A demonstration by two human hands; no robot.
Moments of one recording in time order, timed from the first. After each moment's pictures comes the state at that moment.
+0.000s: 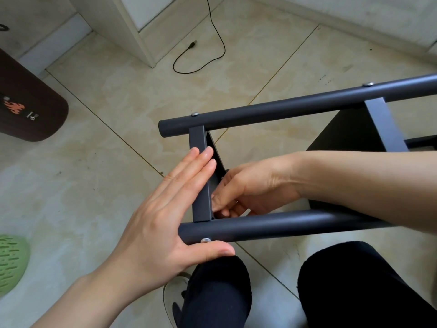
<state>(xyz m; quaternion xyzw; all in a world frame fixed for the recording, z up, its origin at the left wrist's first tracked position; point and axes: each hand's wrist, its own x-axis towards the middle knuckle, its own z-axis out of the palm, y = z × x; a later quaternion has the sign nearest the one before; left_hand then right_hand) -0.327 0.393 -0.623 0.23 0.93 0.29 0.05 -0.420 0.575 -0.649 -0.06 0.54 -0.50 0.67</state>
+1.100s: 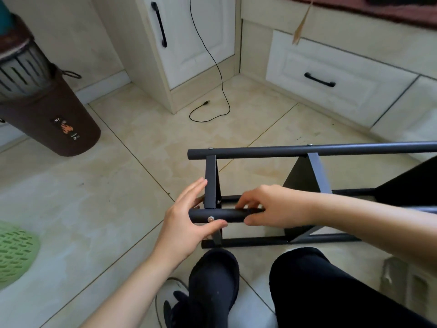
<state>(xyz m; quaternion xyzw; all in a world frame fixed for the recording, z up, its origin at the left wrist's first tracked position) -0.290 0.411 -0.628 -0.01 0.87 0.50 -0.01 -0.364 0.623 -0.561 -0.25 0.88 -0.18 0.37</state>
